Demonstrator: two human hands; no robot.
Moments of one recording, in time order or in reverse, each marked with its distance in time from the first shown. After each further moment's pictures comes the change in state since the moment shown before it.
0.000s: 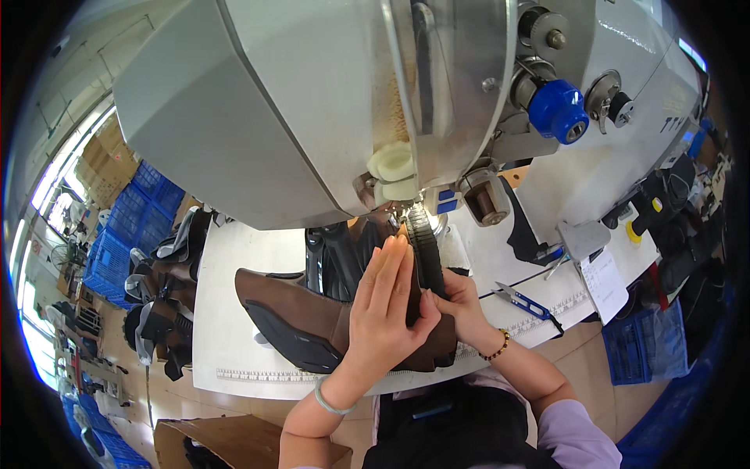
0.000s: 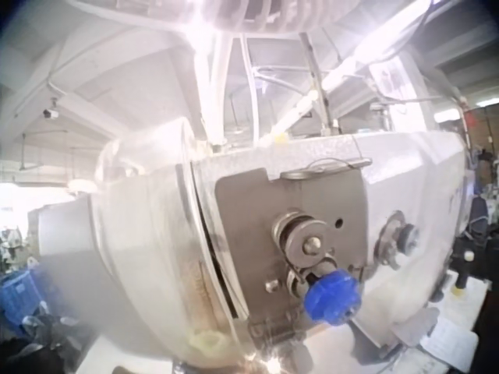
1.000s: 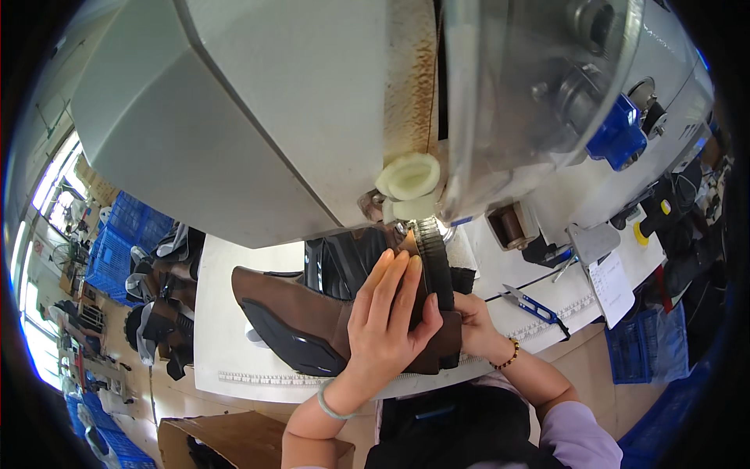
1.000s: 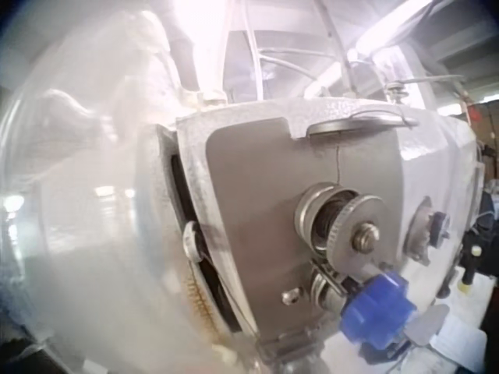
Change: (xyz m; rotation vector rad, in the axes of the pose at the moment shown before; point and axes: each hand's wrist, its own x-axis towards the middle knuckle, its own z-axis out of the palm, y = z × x) left_hand 0.001 -0.001 0.003 0.109 0.063 0.010; right_hand -0.014 0.008 -0.017 -0.077 -0.205 -0.011
